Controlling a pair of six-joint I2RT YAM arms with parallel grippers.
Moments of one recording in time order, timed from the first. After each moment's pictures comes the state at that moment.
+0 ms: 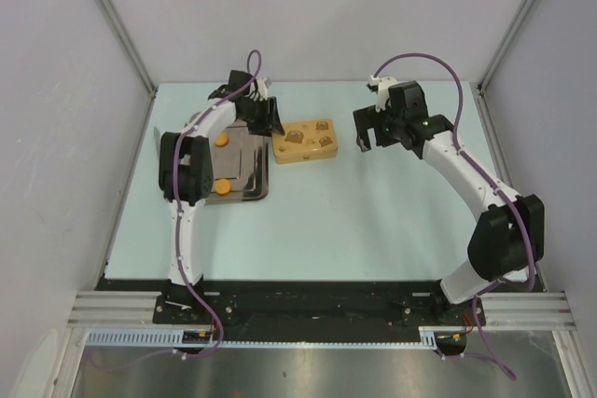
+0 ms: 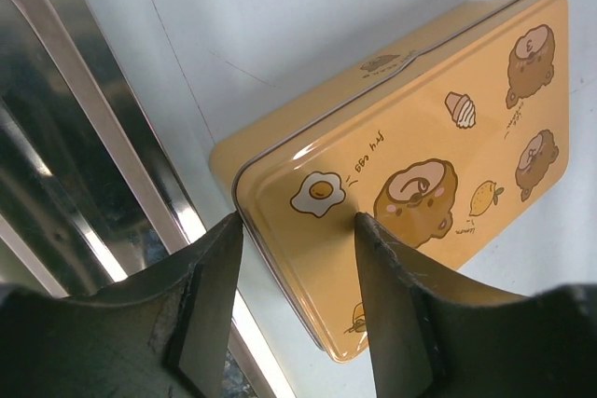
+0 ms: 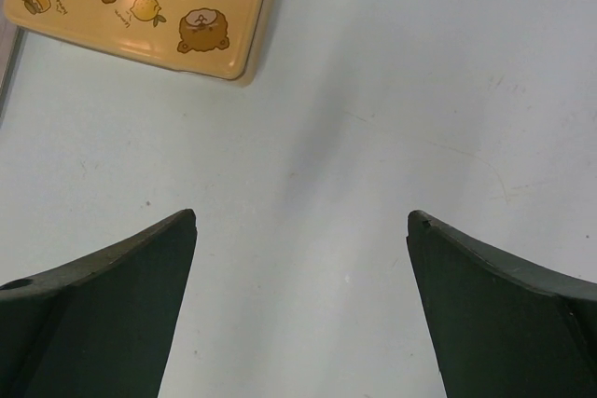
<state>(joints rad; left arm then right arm) -0.20 2.32 1.96 -0.62 0.46 -0.21 0.35 1.58 1.38 -0.51 -0.07 -0.02</state>
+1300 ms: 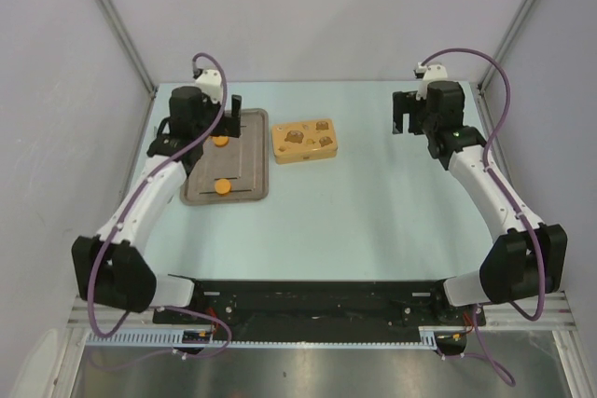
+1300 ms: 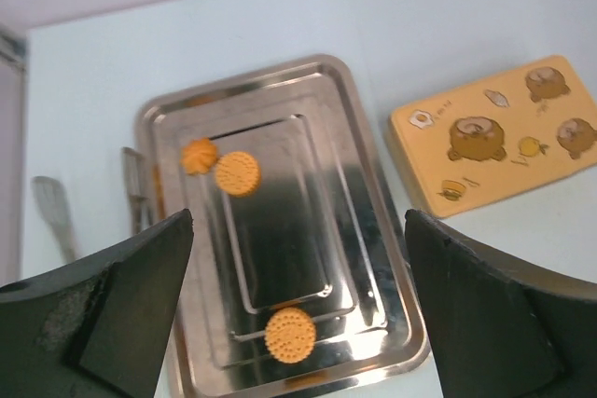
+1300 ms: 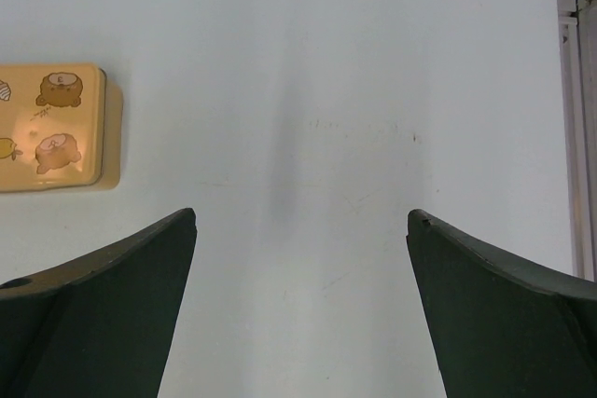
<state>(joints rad) -0.20 1.37 1.21 -0.25 -0.03 0.05 0.20 1.41 1.24 -0.30 0.12 -0.01</state>
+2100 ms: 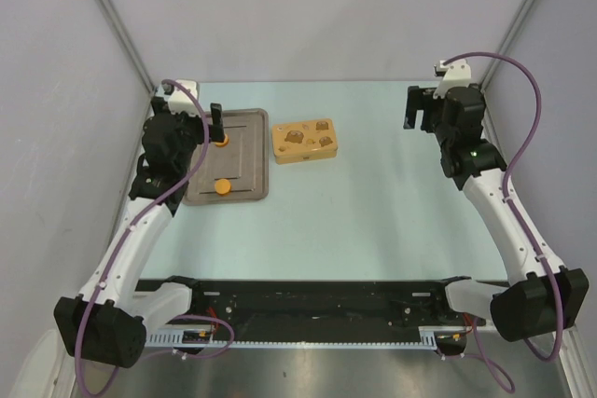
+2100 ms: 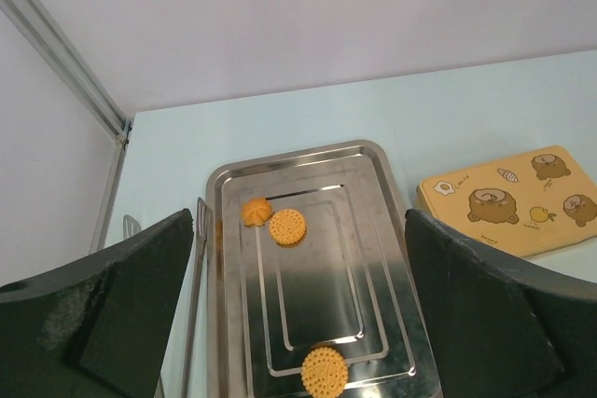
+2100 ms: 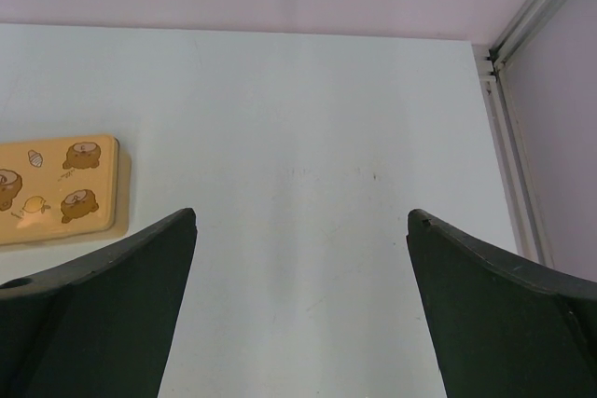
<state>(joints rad) -0.17 1.05 0.97 -0.02 -0.10 0.09 0.21 1.21 1.20 -0.25 0.21 0.00</state>
